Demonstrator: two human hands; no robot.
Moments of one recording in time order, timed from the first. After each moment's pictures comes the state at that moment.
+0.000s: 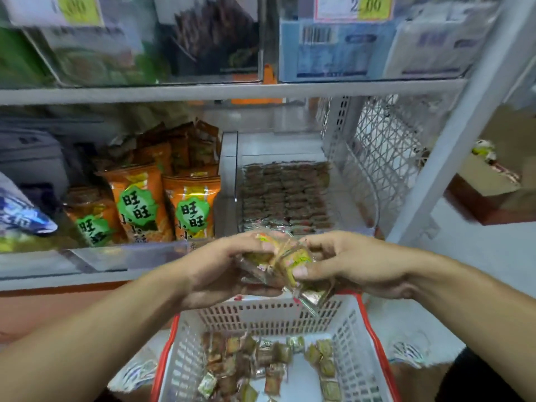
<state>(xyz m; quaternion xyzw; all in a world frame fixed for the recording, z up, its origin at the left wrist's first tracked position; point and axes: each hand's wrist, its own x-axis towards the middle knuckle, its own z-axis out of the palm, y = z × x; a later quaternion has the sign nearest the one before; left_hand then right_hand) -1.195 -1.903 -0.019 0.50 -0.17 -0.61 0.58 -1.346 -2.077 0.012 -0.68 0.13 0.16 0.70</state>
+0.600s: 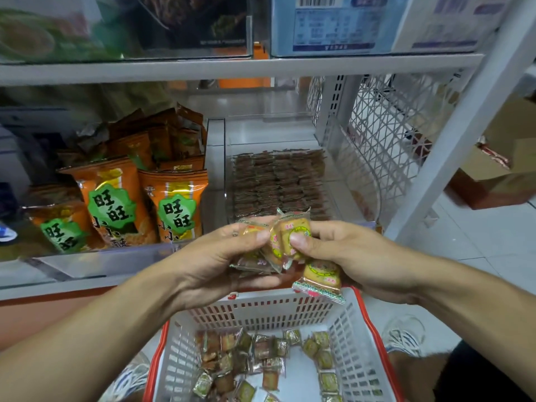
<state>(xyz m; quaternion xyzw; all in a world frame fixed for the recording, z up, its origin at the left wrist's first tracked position) -1.186 -1.914 -0.020 0.48 -0.18 -0.61 0.60 -1.337 -2.080 -0.002 -0.62 0.12 0.10 0.77</state>
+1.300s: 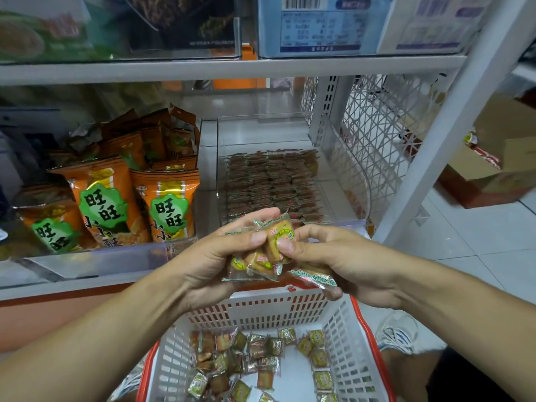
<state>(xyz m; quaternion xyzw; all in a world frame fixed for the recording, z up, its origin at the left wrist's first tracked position) -1.196 -1.922 -0.026 0.42 -0.15 -0.59 0.67 -1.343 -2.069 0.007 -0.64 0.28 0.10 0.71</state>
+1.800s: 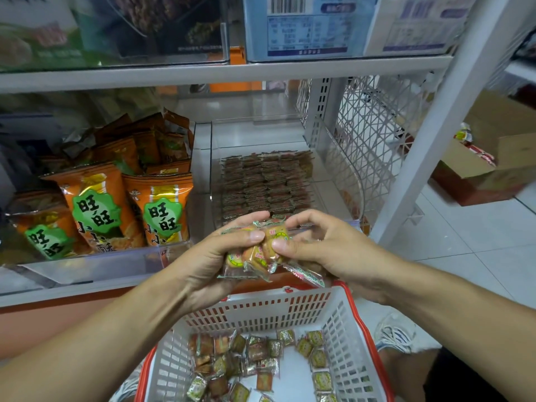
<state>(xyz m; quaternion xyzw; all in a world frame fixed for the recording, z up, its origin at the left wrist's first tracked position) -1.196 -1.931 -0.034 0.45 -0.11 -0.57 0.68 -1.342 -2.074 0.003 -0.69 0.28 -0.01 0.67</state>
